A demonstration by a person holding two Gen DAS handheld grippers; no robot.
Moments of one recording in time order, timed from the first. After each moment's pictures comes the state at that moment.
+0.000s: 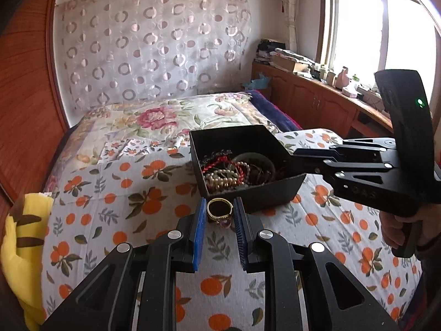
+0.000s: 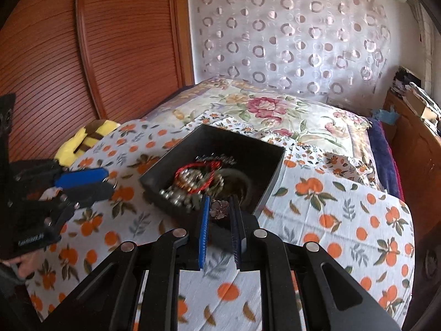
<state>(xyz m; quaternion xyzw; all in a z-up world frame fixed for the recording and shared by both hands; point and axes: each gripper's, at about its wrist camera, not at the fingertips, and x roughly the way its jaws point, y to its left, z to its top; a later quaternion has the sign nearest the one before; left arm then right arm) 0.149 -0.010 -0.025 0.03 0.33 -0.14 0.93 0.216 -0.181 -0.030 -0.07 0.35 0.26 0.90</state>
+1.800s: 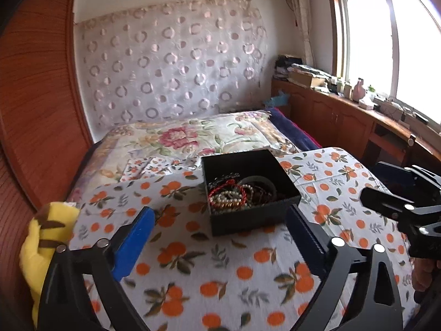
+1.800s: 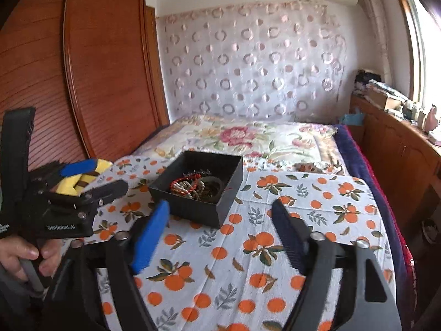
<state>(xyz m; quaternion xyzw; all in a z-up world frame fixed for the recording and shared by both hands) 0.112 -0.026 0.005 0.04 0.28 -0.07 0.96 0.104 -0.238 0.002 0.01 0.26 0.18 0.95</state>
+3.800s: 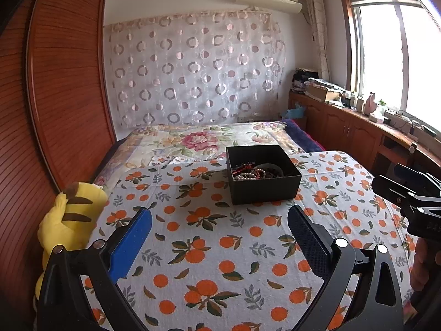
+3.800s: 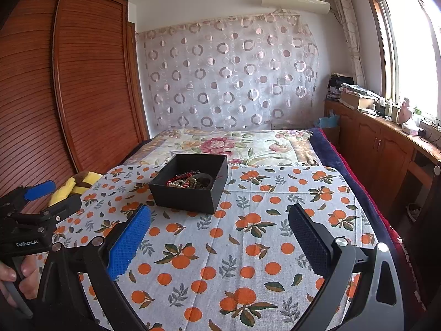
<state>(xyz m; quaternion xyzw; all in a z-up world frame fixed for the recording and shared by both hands) 0.034 -0.014 0.010 0.03 0.25 -0.02 0.97 0.050 -0.242 0.000 0.03 0.24 0.12 0.96</state>
